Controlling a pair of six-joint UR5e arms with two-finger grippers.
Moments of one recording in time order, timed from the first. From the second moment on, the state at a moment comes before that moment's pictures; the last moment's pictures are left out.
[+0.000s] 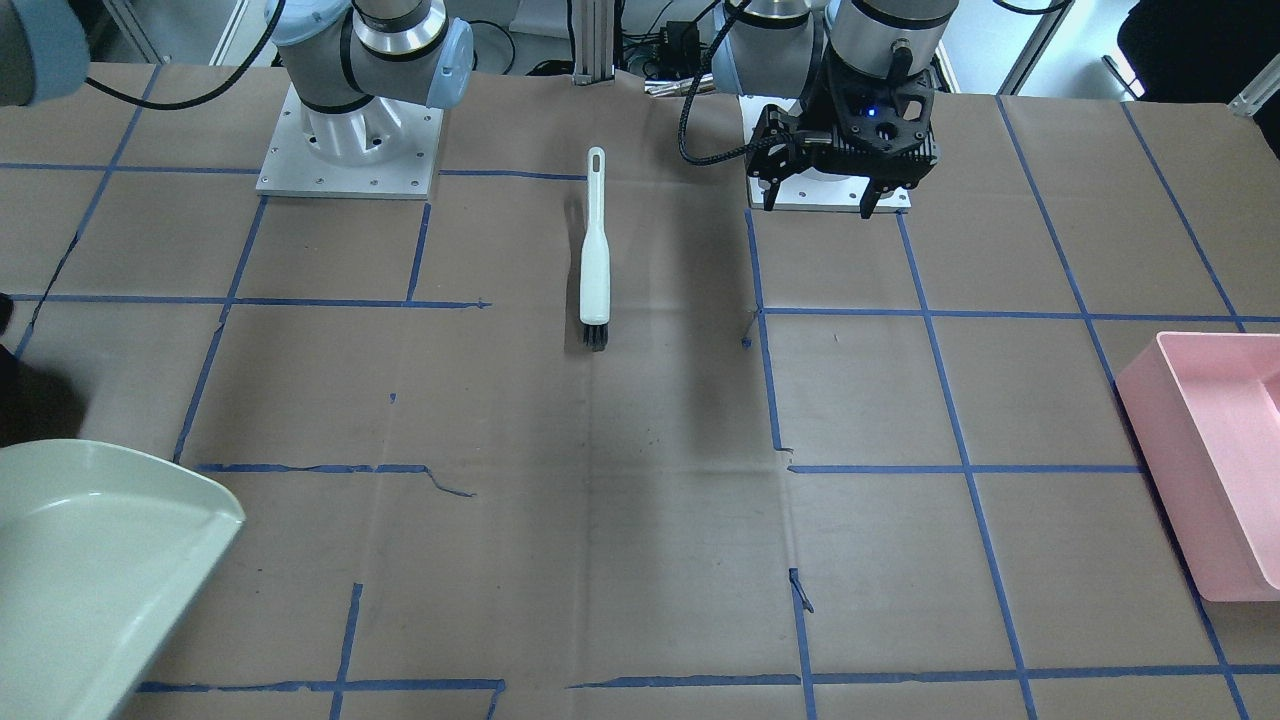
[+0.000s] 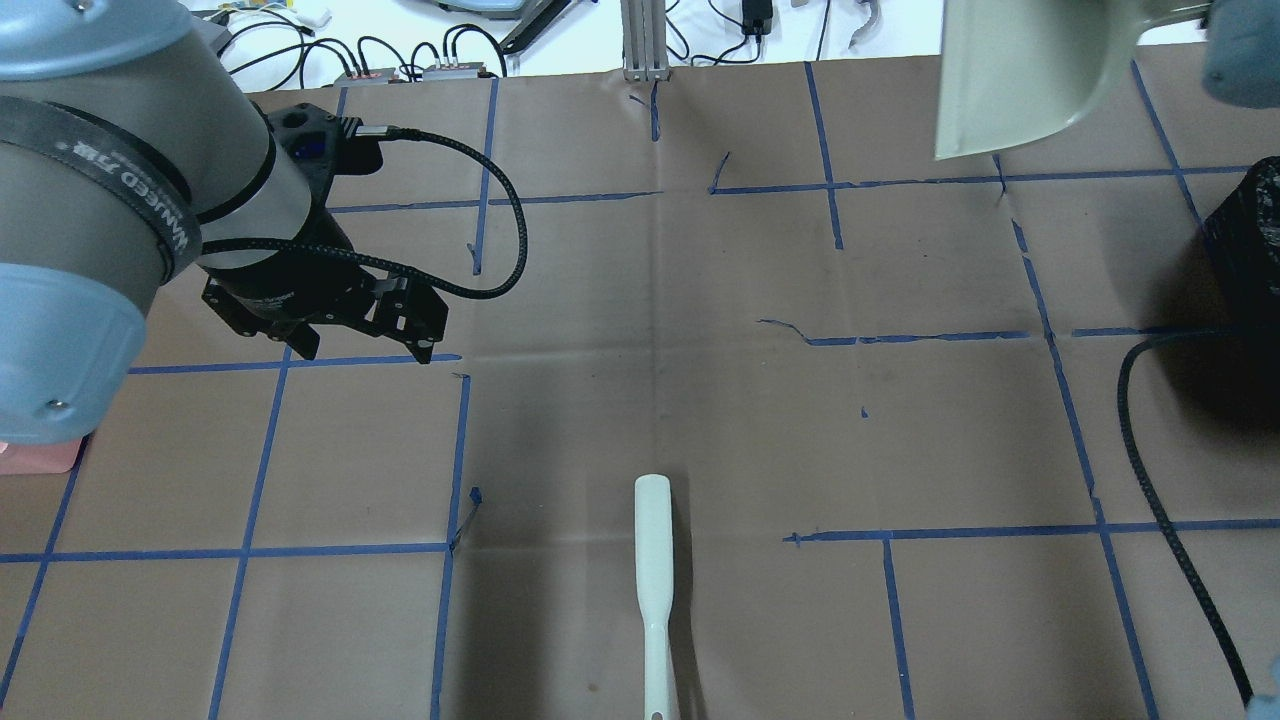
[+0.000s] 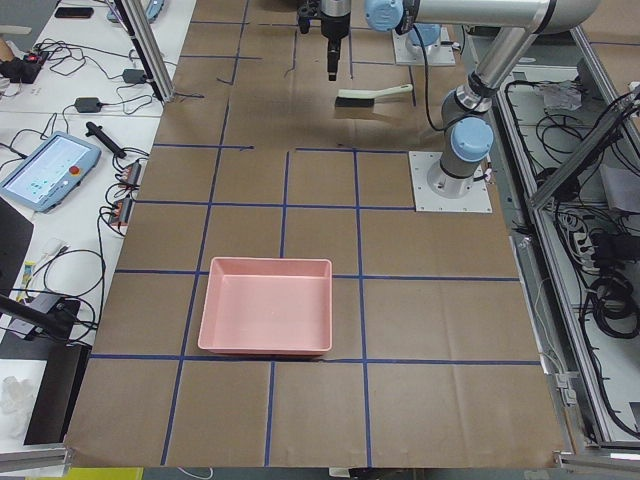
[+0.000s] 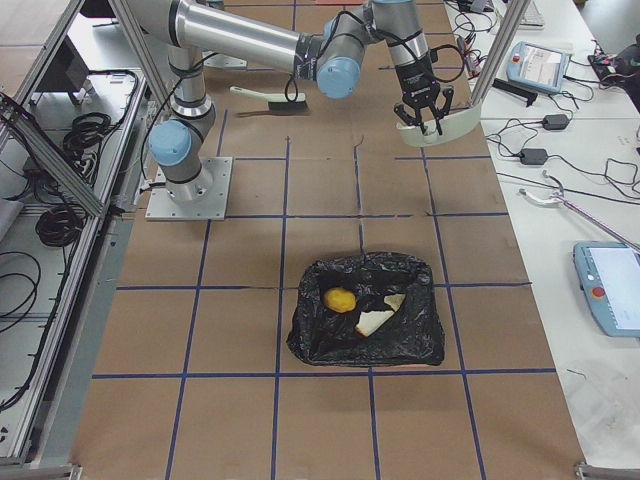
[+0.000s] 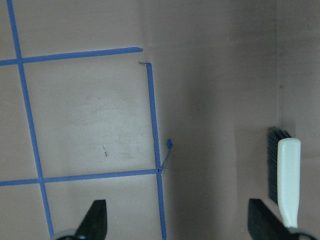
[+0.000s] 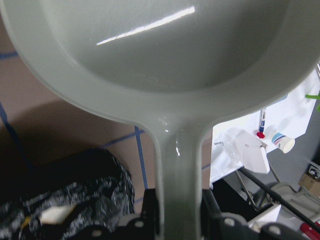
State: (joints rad) left arm -1.63 -1.41 -1.76 -1.53 1.58 0.02; right arm 1.39 -1.36 1.52 -2.27 -1.84 -1.58
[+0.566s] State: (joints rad) left arm -1.63 -1.39 -1.76 -1.50 1.57 0.00; right arm 1.65 -1.33 1.57 -2.25 -1.81 -0.88
